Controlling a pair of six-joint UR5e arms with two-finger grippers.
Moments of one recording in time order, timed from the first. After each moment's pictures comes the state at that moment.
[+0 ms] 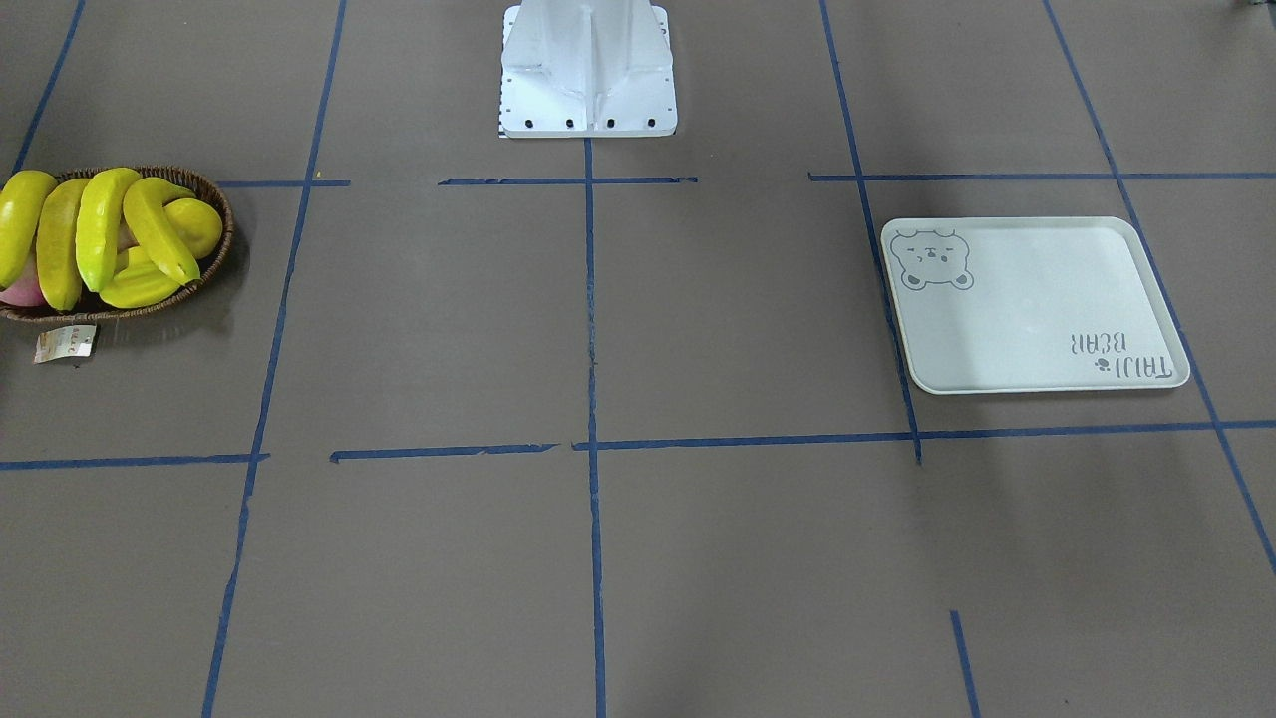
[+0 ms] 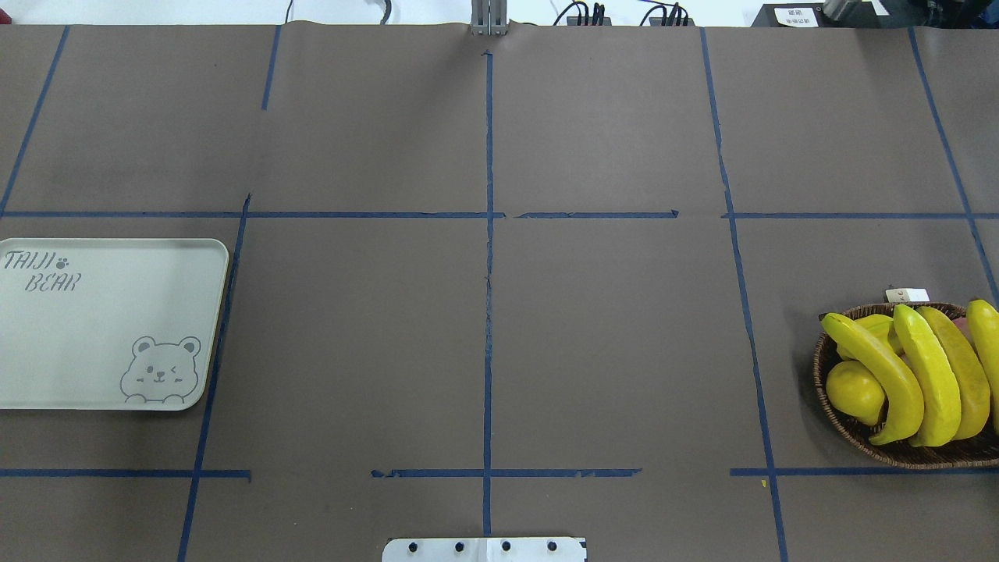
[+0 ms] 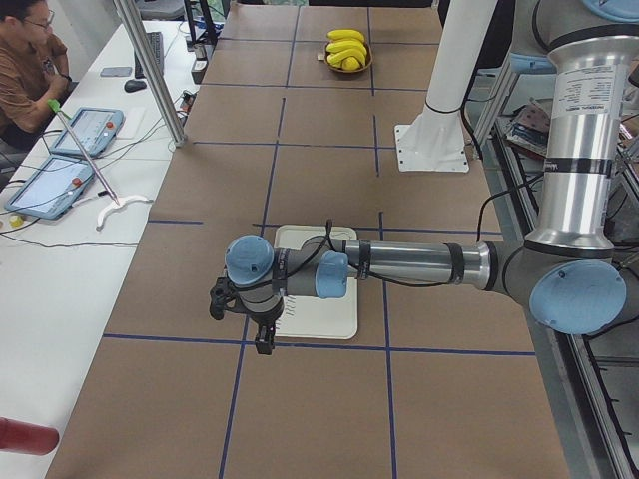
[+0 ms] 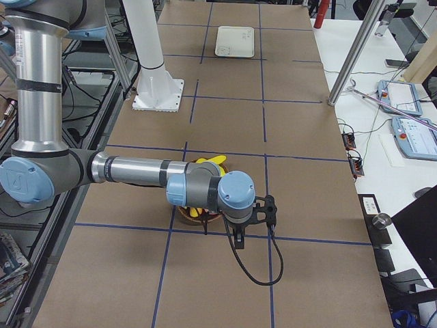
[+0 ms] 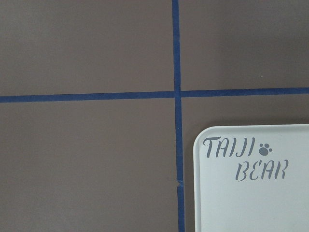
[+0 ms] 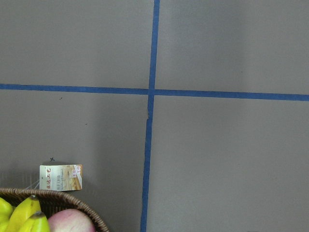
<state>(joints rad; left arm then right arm) -1.55 -1.58 -1.57 -1.58 -2.37 0.00 1.70 -1.65 1.64 -1.57 2.44 -0.15</state>
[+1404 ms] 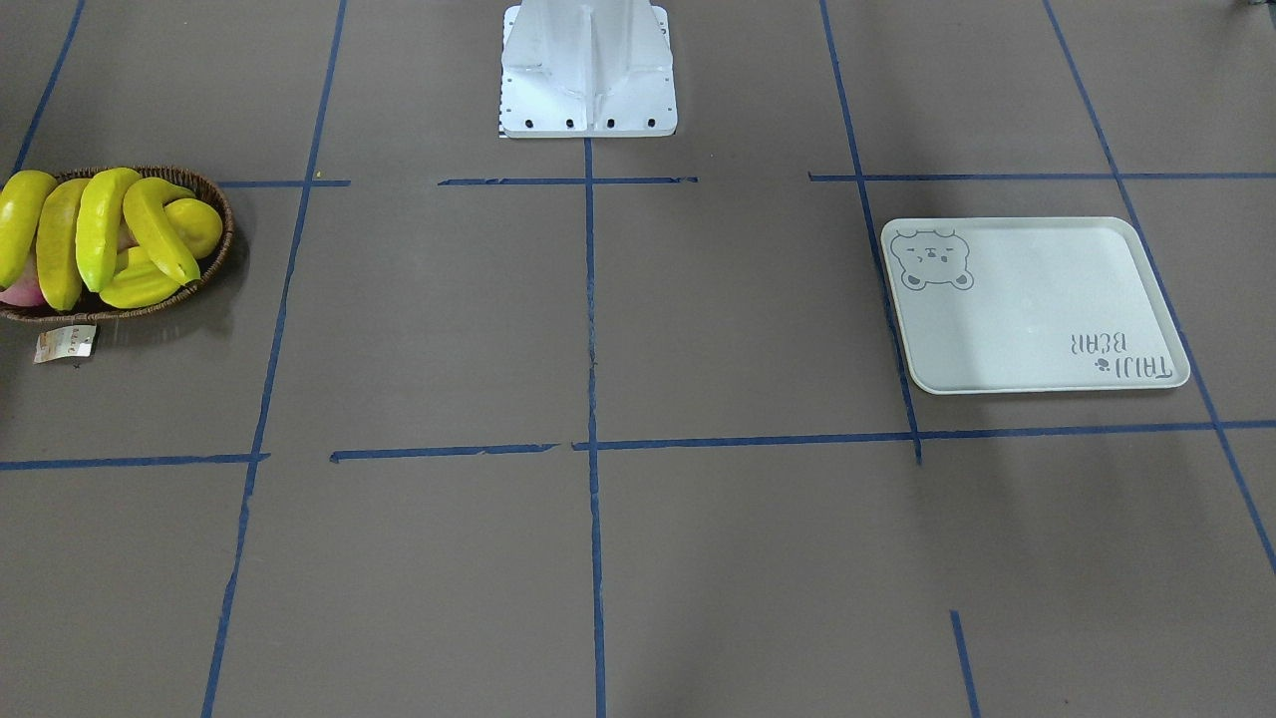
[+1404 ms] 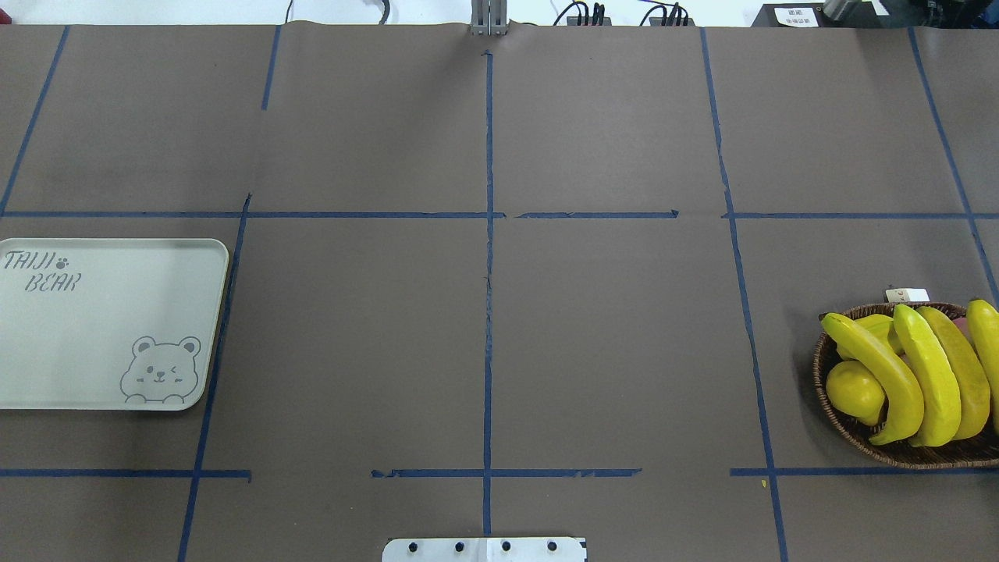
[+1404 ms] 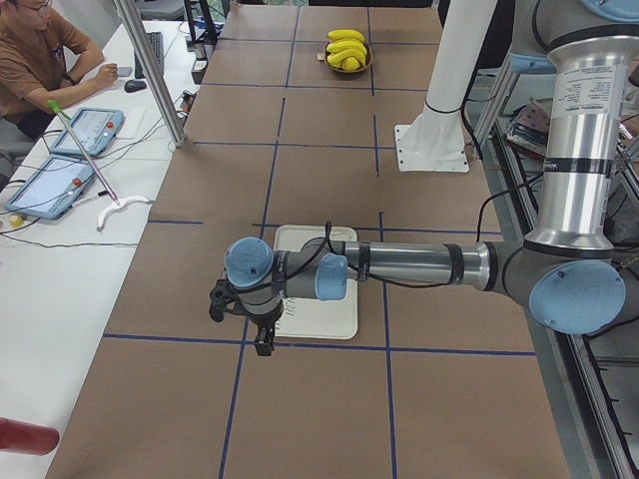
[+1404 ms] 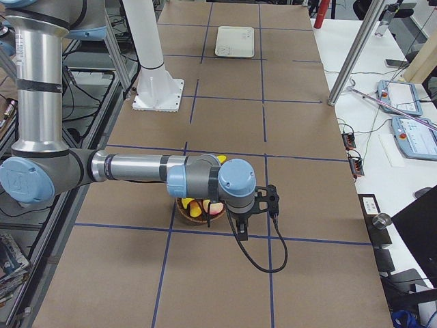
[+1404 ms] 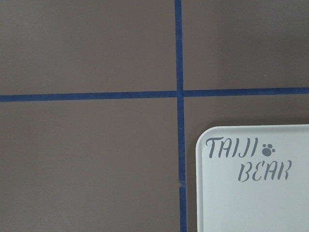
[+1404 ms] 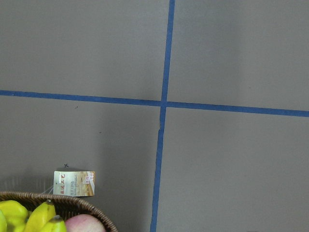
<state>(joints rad) -1.55 -1.58 -1.57 -1.59 -2.37 0.00 1.69 -1.65 1.70 -1.58 2.43 -0.14</state>
